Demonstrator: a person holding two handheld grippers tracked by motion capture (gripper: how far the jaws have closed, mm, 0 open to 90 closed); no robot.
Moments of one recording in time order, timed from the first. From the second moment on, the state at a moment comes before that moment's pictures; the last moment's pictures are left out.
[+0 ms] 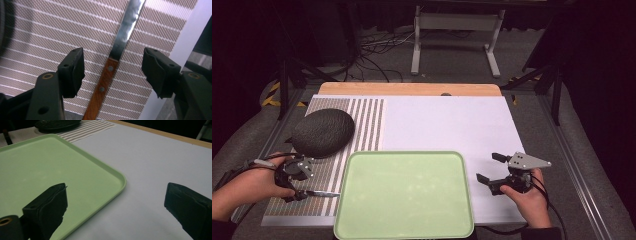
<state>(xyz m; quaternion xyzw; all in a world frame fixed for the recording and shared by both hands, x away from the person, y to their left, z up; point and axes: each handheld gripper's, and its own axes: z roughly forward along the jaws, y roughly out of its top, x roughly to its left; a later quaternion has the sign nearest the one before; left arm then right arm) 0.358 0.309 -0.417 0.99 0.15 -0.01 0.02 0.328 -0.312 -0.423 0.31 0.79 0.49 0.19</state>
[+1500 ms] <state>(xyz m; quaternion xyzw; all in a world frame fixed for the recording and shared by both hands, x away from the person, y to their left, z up) 0.355 0.310 -0.405 0.98 0.20 0.01 -0.02 0.329 -0.312 -0.426 0.31 0.79 0.49 0.19</state>
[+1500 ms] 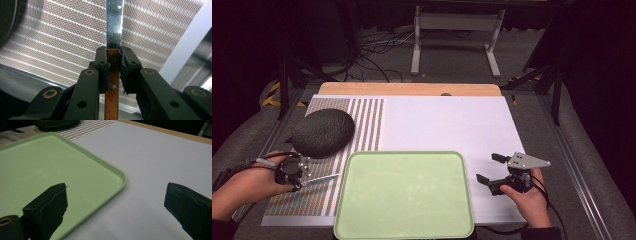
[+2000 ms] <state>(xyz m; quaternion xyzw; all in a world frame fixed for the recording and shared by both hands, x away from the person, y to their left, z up) 0.346 0.308 -0.389 0.96 0.29 -0.02 0.04 0.330 -0.315 -0.428 0.33 0.79 0.48 0.18</state>
